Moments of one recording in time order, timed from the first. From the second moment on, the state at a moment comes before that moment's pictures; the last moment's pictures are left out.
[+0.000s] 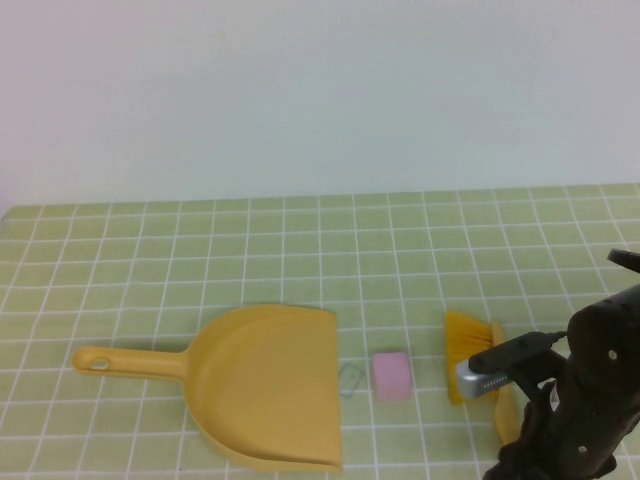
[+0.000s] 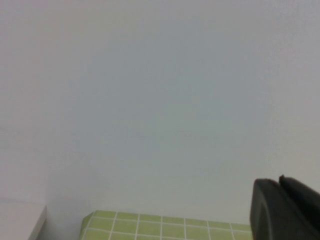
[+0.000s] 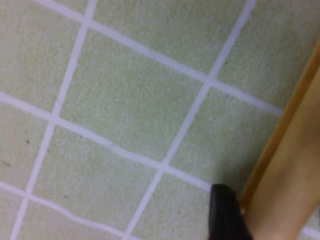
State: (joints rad) right arm 0.54 1.74 -0.84 0.10 0.66 0.01; left arm 0.05 0.02 -0.27 -0.11 0.17 -0.09
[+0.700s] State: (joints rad) right arm 0.54 1.75 -1.01 -0.04 0.91 0.01; left arm 0.05 0.10 -0.45 -0.52 0.58 -0.08
